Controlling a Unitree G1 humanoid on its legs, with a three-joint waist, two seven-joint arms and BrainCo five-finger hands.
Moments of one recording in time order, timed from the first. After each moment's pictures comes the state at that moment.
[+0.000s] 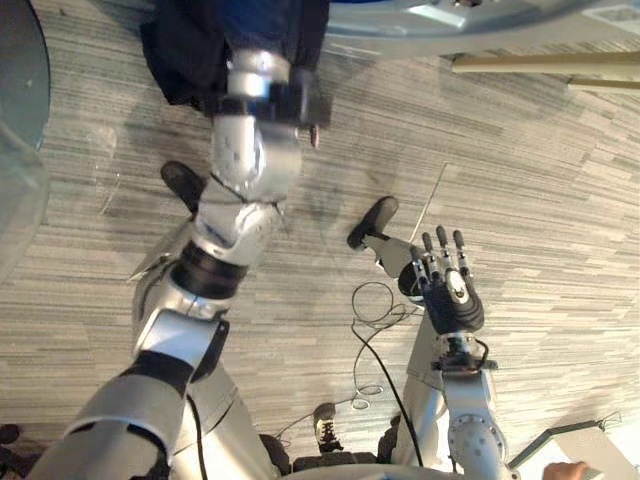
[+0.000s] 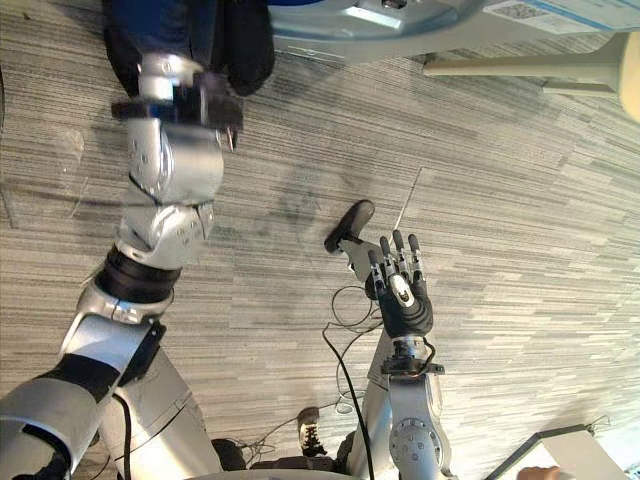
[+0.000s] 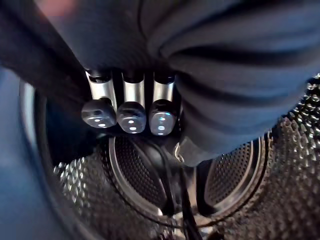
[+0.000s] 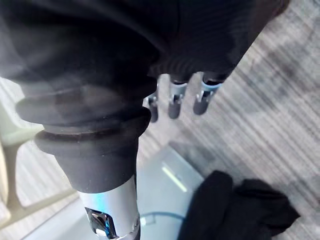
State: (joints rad) left arm -1.14 0.38 -0.26 0.04 -0.66 -0.26 0.38; right arm 0.22 -0.02 0.16 -0.26 1.00 -0.21 0.16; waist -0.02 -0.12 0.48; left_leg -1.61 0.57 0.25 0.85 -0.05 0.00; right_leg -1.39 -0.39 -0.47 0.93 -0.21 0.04
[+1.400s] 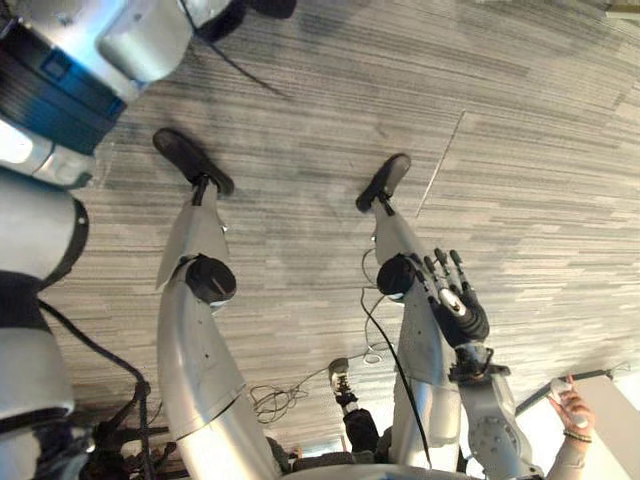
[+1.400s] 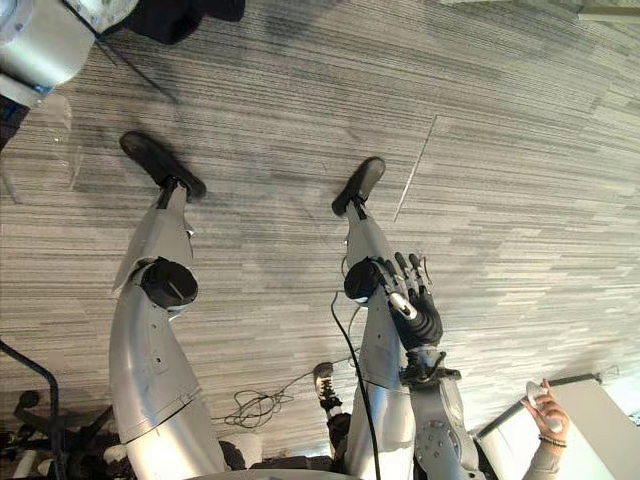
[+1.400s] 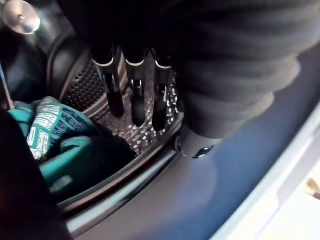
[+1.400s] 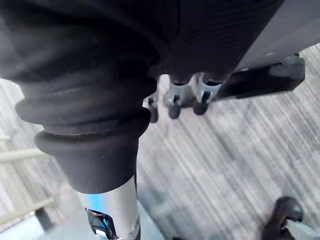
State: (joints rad) left arm -1.77 0.85 -0.96 0.35 0.56 -0.09 0.31; right arm 0.22 -0.21 0.13 -0.06 0.98 -0.24 0.25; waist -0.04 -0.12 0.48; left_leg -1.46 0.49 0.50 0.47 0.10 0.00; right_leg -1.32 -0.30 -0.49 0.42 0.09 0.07
